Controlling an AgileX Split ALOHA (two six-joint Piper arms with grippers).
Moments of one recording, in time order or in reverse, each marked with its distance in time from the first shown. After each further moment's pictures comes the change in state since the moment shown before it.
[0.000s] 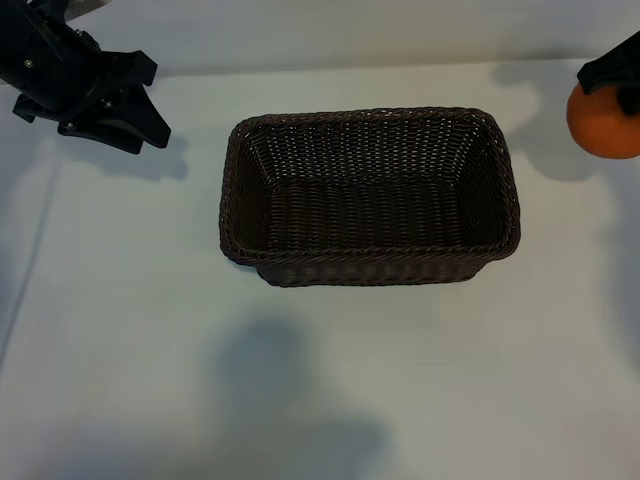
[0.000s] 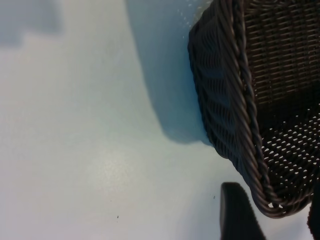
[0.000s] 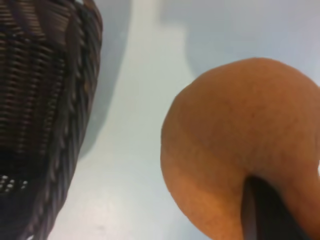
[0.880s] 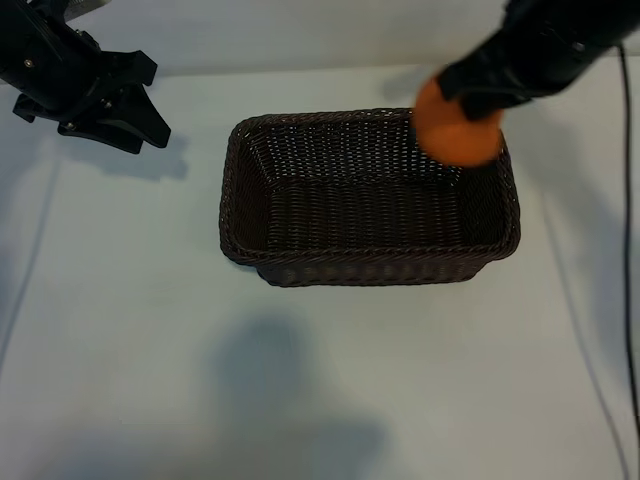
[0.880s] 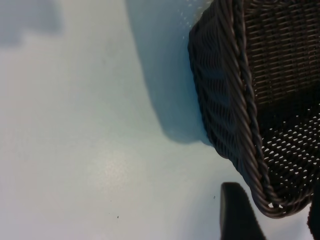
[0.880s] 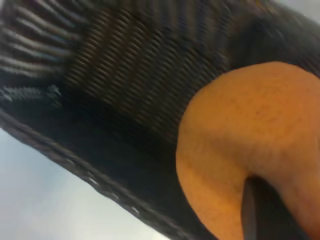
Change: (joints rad) left arm 0.000 0.000 0.000 0.000 0.000 0.000; right arm 0.291 -0.018 -0.063 0.254 -0.053 -0.008
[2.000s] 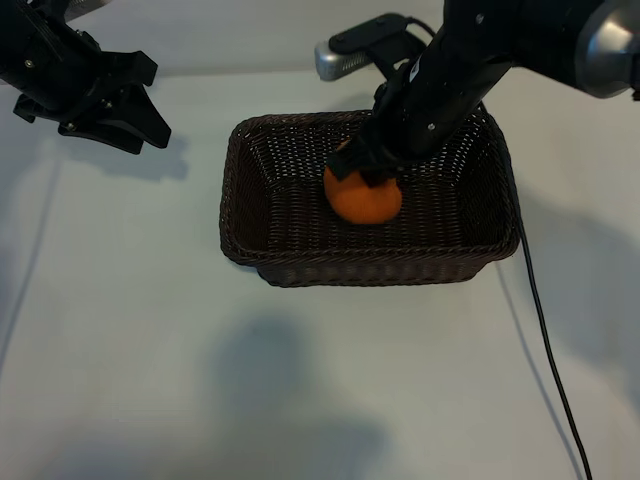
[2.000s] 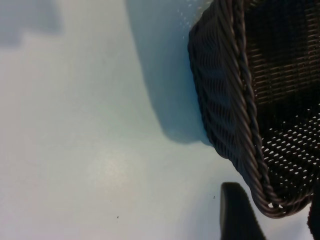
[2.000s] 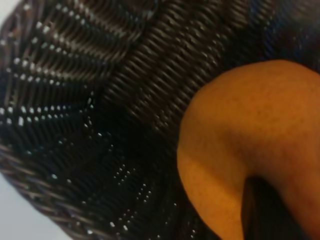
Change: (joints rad) left arm 0.000 0.000 0.000 0.000 0.000 0.000; right arm 0.152 0.298 -0.036 -0.004 -0.126 -0.034
